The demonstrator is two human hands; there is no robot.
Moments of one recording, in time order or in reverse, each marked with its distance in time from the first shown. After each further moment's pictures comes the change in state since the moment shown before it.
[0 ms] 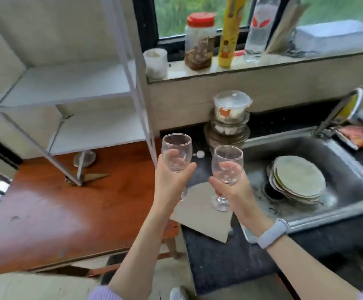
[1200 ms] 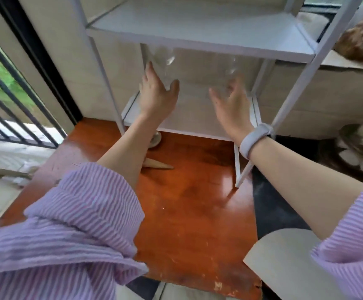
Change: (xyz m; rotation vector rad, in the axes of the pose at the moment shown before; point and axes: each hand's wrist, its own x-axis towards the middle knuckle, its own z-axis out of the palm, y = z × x) left_hand 0.228 -0.088 -0.226 0.499 0.427 0.058; right_hand 0.195 -0.006 0.299 -0.445 -0.140 -0.438
